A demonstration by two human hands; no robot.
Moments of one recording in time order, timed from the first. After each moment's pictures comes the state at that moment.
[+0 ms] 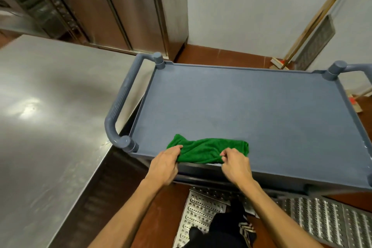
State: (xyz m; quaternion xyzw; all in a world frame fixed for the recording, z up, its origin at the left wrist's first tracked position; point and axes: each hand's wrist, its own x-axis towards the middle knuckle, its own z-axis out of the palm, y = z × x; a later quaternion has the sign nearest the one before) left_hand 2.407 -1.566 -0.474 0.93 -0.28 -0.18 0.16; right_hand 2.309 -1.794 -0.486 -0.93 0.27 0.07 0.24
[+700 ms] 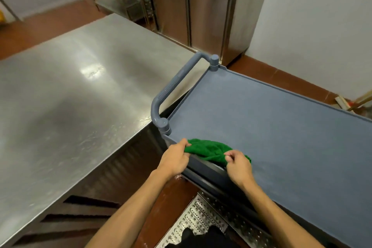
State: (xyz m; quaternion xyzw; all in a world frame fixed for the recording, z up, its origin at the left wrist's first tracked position) left_hand 2.380 -1.542 -0.435 0.94 -0.03 -0.17 0.30; right_hand 2.356 -1.764 -0.482 -0.90 0.19 0.09 0.39
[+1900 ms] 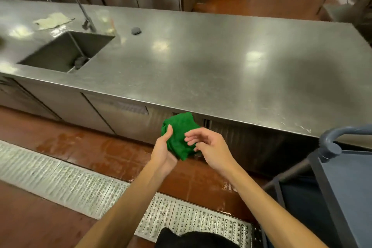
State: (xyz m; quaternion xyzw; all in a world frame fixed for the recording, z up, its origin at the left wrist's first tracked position) left_hand 2.034 -1.329 -0.394 0.23 0.40 0.31 0.83; right_hand 2.167 -1.416 -0.363 -0.61 -0.43 0.42 0.52
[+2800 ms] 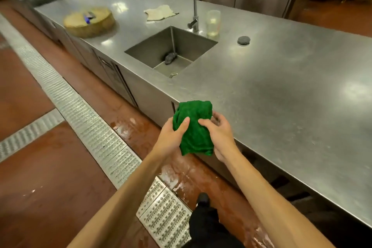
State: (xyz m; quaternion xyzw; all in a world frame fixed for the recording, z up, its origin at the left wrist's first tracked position) left_hand 1.777 -0.997 -0.366 0.45 0.55 0.40 0.58; right_hand 1.928 -0.994 -0.375 -0.54 -0.28 0.59 0.53
